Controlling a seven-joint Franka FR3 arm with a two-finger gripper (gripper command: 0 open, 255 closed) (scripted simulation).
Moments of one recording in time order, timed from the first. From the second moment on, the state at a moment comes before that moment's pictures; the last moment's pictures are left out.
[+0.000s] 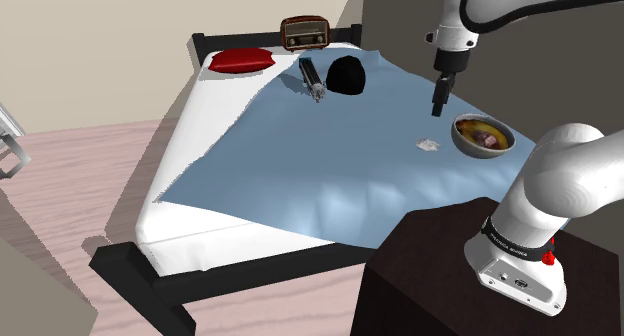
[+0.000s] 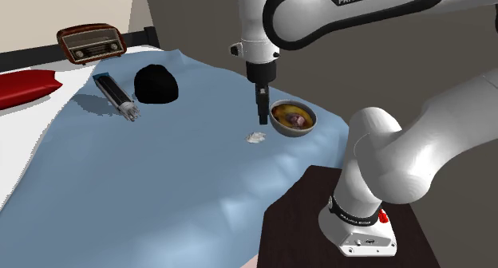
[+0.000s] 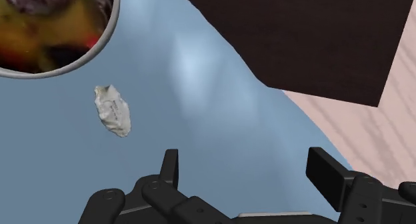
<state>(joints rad) -0.01 -0.80 -0.27 -2.61 -0.21 1.76 -0.33</state>
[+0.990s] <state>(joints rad) 0.07 -0.42 -0.73 -2.68 -0.39 2.31 -0.94</state>
